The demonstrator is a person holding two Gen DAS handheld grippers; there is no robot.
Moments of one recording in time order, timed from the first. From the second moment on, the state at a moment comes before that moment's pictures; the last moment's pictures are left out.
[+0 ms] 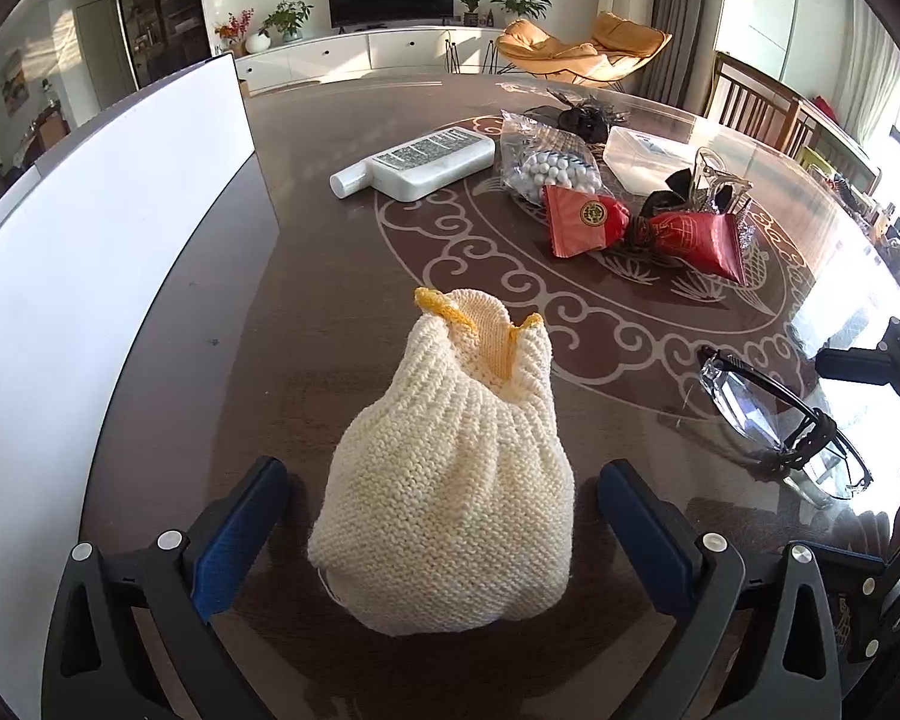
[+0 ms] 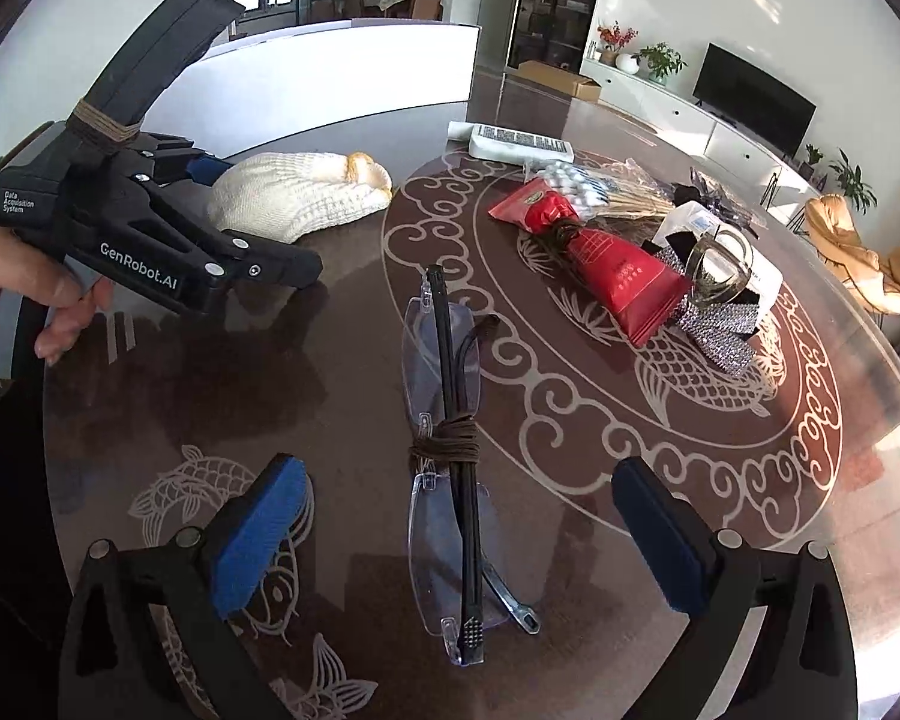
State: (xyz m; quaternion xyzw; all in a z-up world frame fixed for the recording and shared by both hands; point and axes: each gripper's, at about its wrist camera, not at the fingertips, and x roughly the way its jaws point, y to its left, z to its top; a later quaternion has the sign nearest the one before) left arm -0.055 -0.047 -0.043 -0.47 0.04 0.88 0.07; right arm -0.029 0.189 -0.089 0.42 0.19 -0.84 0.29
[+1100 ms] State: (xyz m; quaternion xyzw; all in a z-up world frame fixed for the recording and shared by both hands) left arm -0.055 -0.048 -0.044 -0.46 0.04 0.88 0.07; right arm -0.041 0.201 -0.094 0.43 0.15 -0.84 0.29
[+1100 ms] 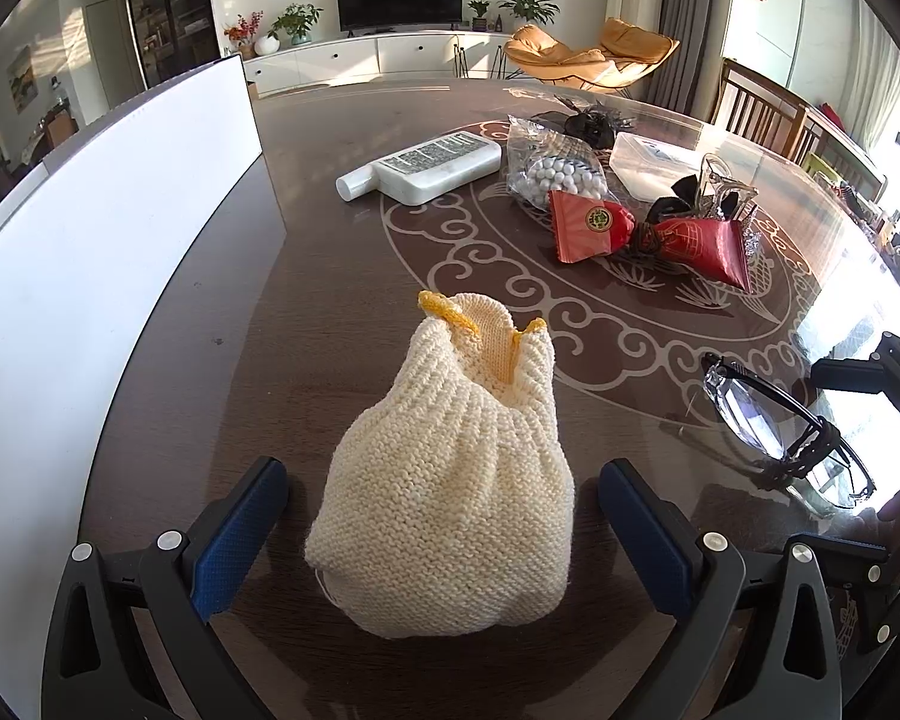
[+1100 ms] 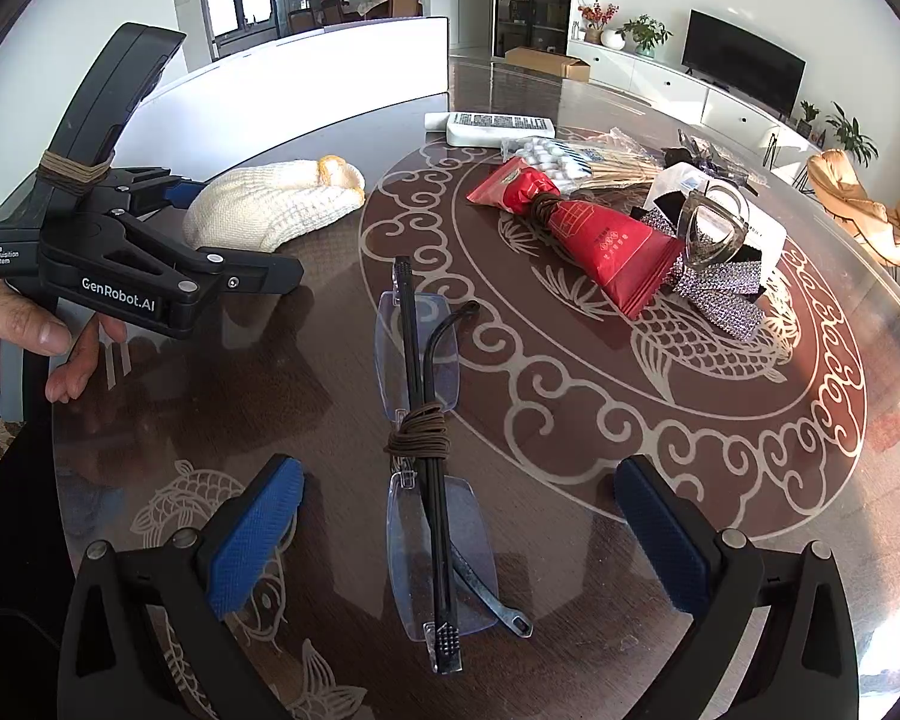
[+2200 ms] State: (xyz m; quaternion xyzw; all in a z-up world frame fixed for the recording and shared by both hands) left arm -0.022 -0.029 -0.022 -0.47 0.03 0.86 0.16; right arm -0.033 0.206 -0.056 0.42 0.14 -0.84 0.32
